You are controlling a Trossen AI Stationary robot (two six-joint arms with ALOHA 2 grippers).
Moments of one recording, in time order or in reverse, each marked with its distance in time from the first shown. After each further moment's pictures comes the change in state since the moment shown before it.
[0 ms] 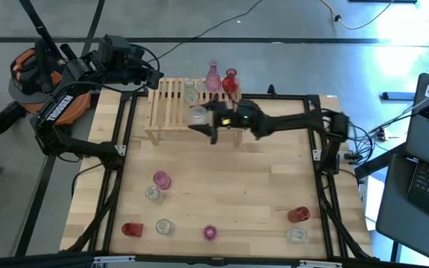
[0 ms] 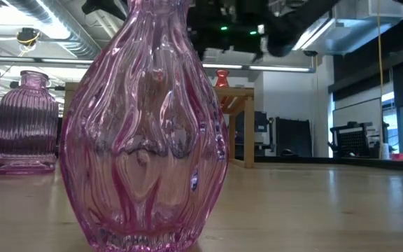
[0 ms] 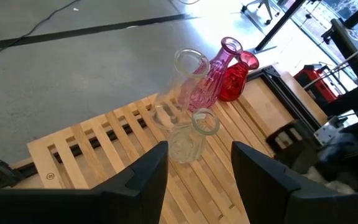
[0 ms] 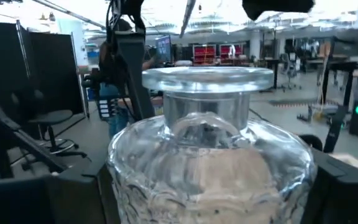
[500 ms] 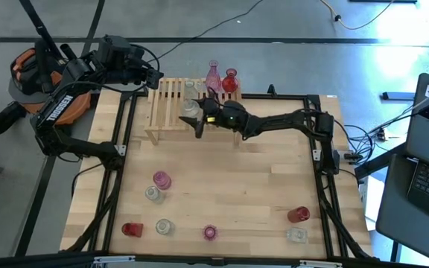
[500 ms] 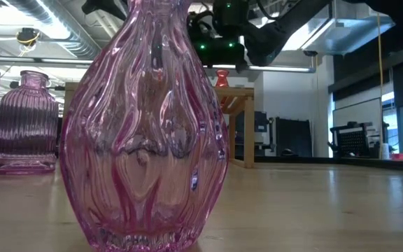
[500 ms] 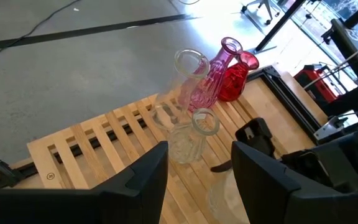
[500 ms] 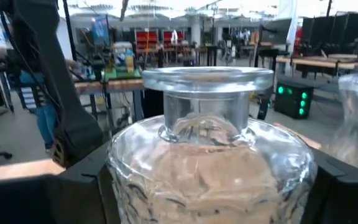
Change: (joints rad) left arm 0.000 0.000 0.000 0.000 0.000 0.000; right arm 0.010 0.163 0.150 -0.069 0.264 -0.057
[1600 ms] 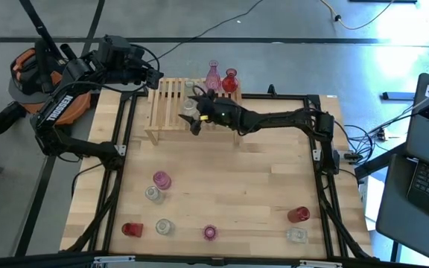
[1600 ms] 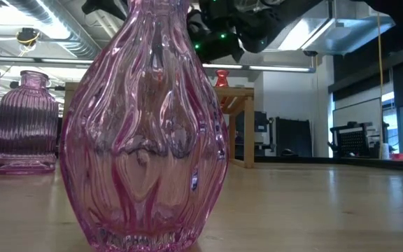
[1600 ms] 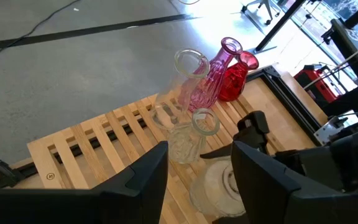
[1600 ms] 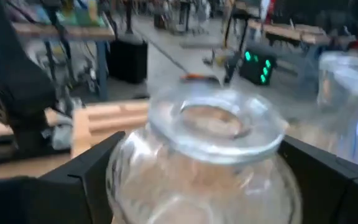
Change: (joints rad) left arm 0.000 0.000 0.000 0.000 0.000 0.000; right arm -0.001 -0.002 0.130 -0.337 0.145 -0.105
